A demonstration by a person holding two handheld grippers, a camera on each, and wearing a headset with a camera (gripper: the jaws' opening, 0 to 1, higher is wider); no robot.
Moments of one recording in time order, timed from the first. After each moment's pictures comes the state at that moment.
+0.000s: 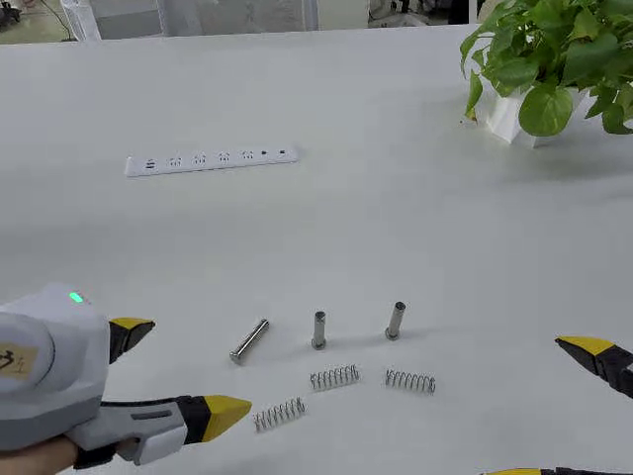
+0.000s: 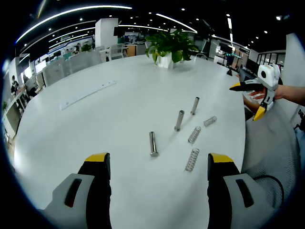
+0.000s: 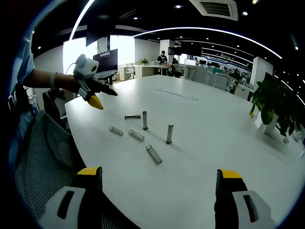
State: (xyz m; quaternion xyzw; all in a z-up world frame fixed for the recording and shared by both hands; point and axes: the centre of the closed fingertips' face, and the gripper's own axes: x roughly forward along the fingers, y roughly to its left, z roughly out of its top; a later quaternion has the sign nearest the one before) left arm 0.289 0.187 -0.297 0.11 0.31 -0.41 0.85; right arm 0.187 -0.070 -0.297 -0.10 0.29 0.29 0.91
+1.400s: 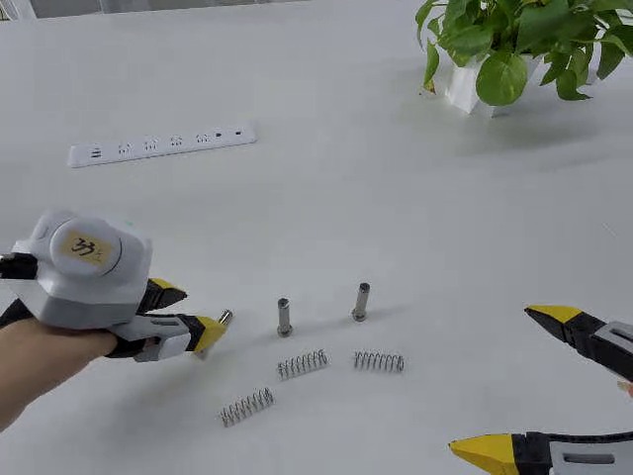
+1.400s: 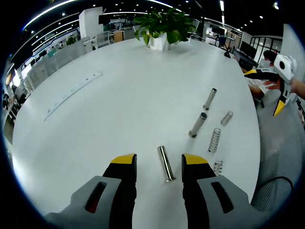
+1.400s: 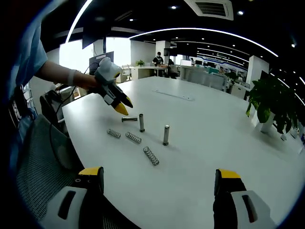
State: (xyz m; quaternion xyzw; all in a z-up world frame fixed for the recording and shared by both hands) left arm 0.343 0.145 -0.335 0.16 0.36 -0.44 0.81; right arm 0.190 -0.075 -0.290 -0.10 0.29 0.27 0.91
